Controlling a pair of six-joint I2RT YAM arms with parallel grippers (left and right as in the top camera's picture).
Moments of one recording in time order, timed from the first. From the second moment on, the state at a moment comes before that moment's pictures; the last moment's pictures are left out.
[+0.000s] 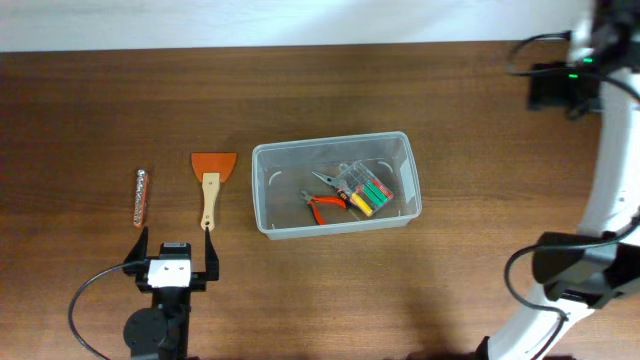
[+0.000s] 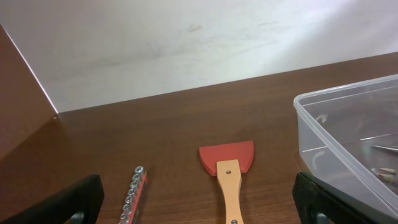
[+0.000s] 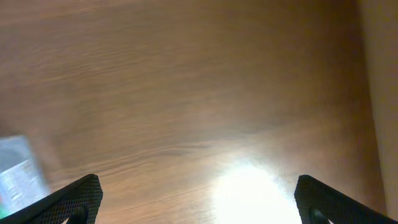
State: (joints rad) left arm 0.10 0.01 0.02 -0.08 0.04 0.20; right arm -0.27 2.01 2.37 -1.55 0.17 -0.04
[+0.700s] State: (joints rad) left arm 0.10 0.01 0.02 -0.08 0.04 0.20; right arm -0.63 2.17 2.37 -1.52 0.05 0.03
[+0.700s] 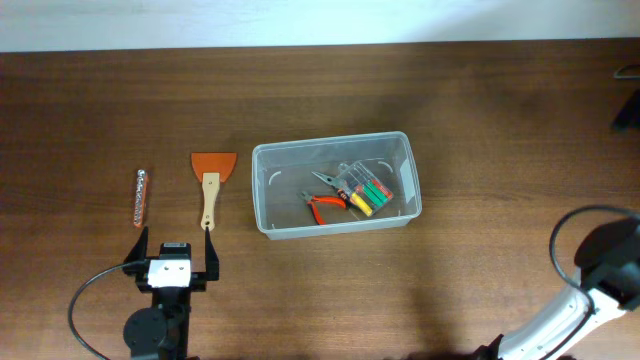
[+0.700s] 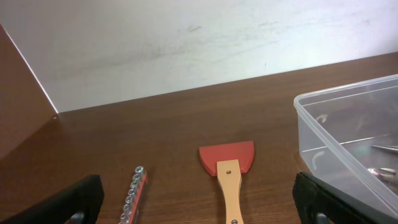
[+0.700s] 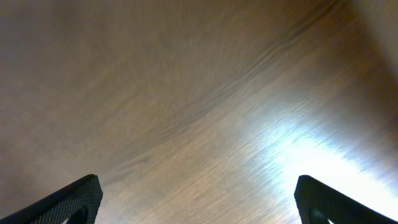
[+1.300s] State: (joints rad) left arm 0.10 0.01 0.02 -0.09 0.13 0.17; right arm -0.63 2.25 2.36 -1.54 0.04 0.06
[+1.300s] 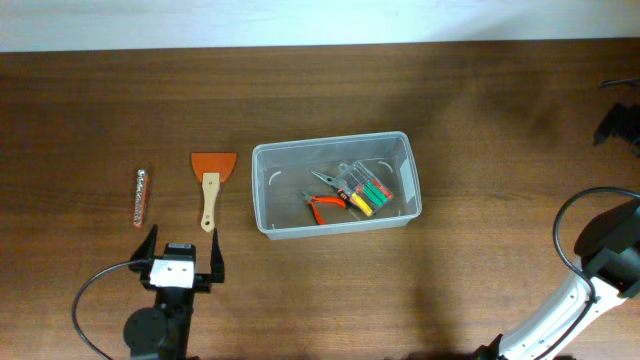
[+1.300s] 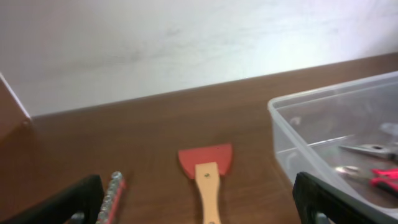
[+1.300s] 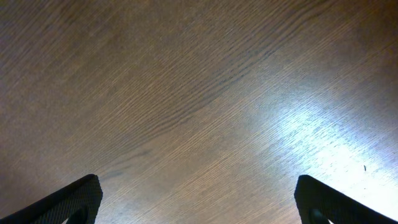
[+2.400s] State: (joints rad) left arm 0.12 1.49 1.47 -1.15 0.36 0.12; right arm -0.62 2.25 2.36 -1.54 0.03 0.06
